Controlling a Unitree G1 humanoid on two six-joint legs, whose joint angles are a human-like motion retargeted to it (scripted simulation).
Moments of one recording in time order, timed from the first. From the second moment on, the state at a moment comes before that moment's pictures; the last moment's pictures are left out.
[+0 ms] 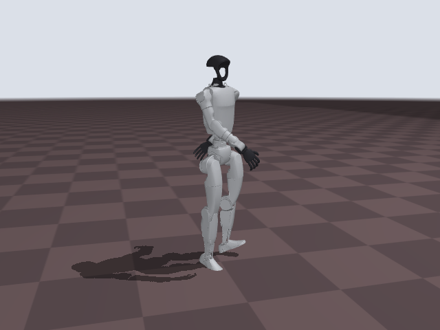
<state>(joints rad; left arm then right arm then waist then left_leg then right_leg) 0.47 0.08 0.37 1.70 -0.09 0.28 -0.18 -0.40 0.01 0.42 1.01 -0.51 0.00 0.38 -0.03 -0.01 -0.08 0.03 0.03 0.43 -0.01 -0.54 -0.08 -0.08 -0.08 -0.14 0.05 0.15 0.10</state>
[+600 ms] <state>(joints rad) -0.45 0.06 -0.01 1.13 -0.08 0.11 -0.26 0.33 -0.27 -0.25 1.70 -0.16 0.16 -0.07 -0.04 -0.03 -0.10 -0.06 0.00 0.32 0.03 -0.53 -0.05 -0.04 -0.13 -0.28 0.03 0.11 0.10</state>
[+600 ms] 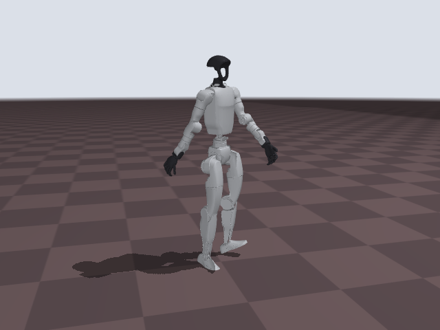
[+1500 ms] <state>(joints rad) -0.29 0.08 0.15 1.50 -0.27 0.12 -0.15 -0.02 -0.14 0.11 1.60 -0.63 0.14 0.26 -0.08 -0.05 -0.13 -0.05 0.02 0.32 0.02 -0.52 -0.06 -0.03 -0.11 -0.28 0.03 0.11 0.11</state>
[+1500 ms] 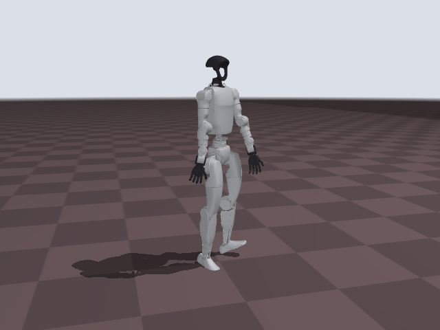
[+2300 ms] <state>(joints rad) 0.48 0.07 0.39 1.70 -0.07 0.36 -0.21 -0.44 0.02 0.49 0.84 -0.45 -0.13 0.39 -0.04 0.00 -0.10 0.05 0.04 0.46 -0.02 -0.54 -0.09 -0.08 -0.06 -0.12 0.05 0.15 0.10</state>
